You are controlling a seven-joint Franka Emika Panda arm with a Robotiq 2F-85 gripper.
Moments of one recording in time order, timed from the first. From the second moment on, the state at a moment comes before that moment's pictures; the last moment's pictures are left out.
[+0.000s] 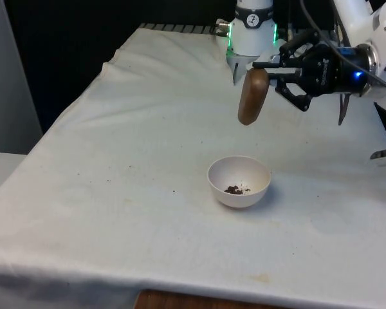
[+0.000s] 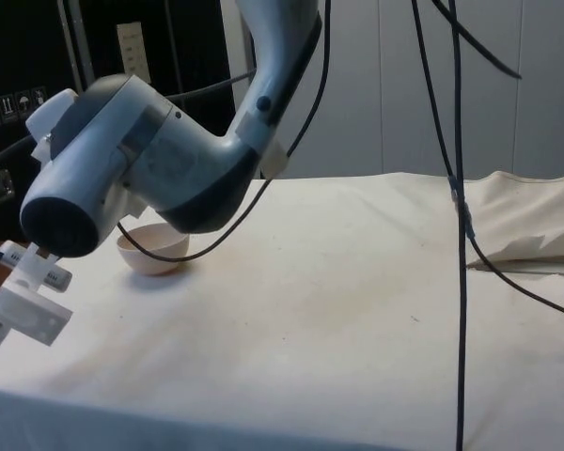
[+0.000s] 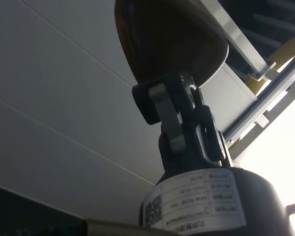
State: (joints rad) arm 0.13 0.89 0.45 -1.52 -1.85 1.19 1.03
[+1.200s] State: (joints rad) arm 0.12 0.79 0.48 -1.61 -1.76 1.15 1.15
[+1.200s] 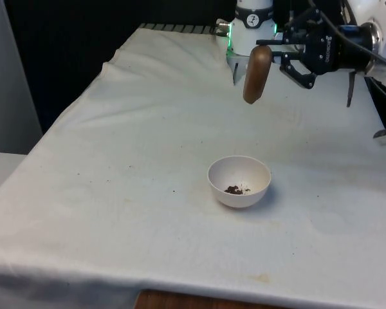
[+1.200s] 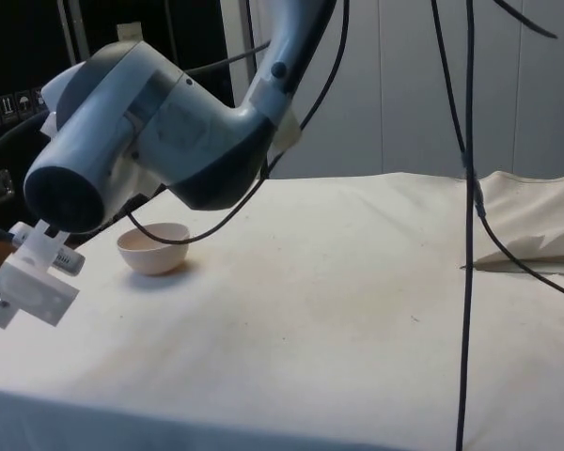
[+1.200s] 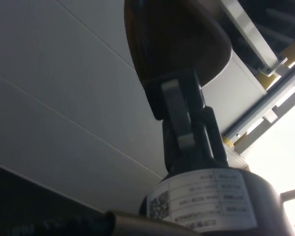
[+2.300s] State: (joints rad) arm 0.09 0.74 0.49 -1.63 -1.67 1.16 1.21
